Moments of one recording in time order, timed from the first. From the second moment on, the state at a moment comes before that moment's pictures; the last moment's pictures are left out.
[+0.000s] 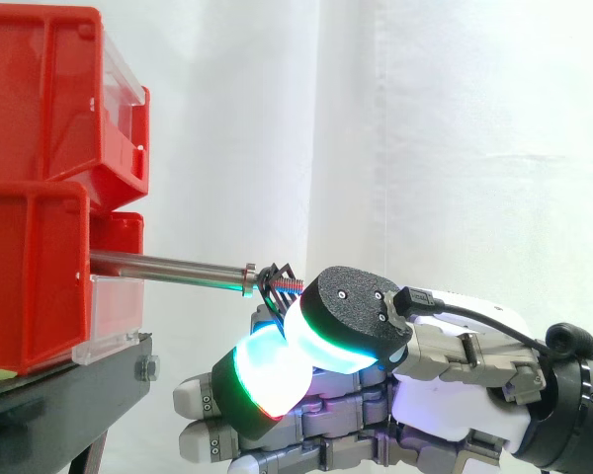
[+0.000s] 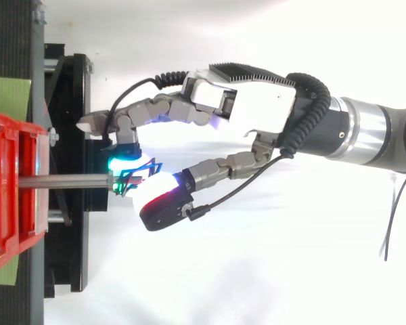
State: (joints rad) arm 0.10 -2.46 -1.28 -2.22 -1.43 -0.39
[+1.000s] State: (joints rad) arm 0.10 -2.40 -1.28 -2.48 -1.50 -0.37
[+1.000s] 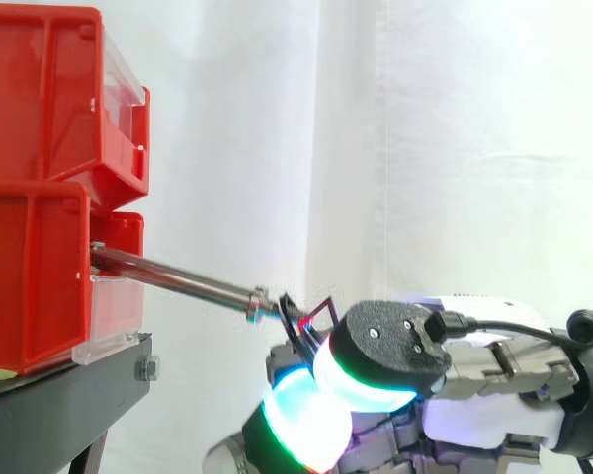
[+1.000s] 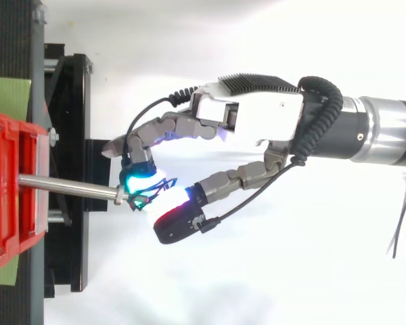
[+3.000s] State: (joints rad) arm 0.08 -2.19 -1.21 -3.13 -1.45 -0.09
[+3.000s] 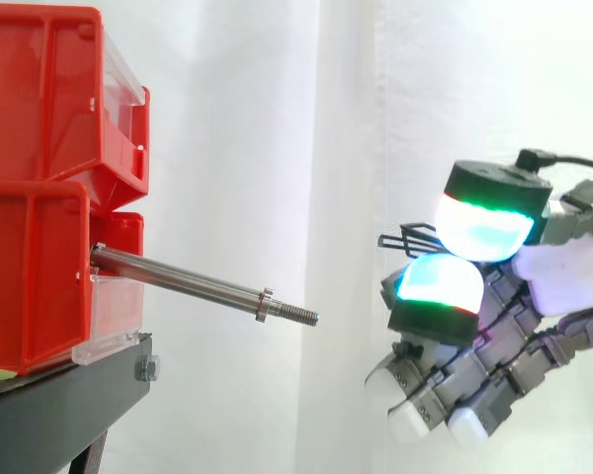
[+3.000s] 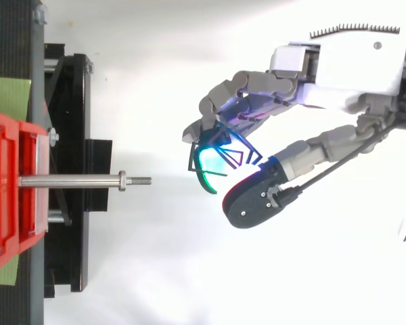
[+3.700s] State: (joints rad) arm 0.08 -2.18 -1.14 -3.24 -1.45 -0.06
